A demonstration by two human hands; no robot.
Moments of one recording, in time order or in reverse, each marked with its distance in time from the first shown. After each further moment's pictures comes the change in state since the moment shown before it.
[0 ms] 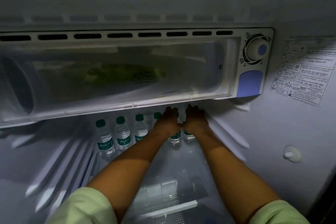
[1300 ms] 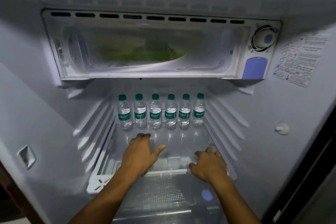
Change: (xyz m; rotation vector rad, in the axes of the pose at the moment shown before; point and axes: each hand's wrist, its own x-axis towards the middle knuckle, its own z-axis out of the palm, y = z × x) left_hand -0.227 -0.058 0.010 0.094 0.113 -0.331; right_hand -0.203 0.020 0.032 -0.082 -0.388 0.030
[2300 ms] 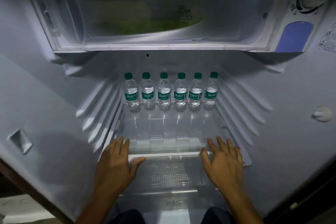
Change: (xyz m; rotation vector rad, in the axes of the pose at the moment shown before) left_hand -0.072 -0.095 0.035 0.238 0.136 0.033; right_hand -0.025 0.012 0.049 0.046 0.337 0.004
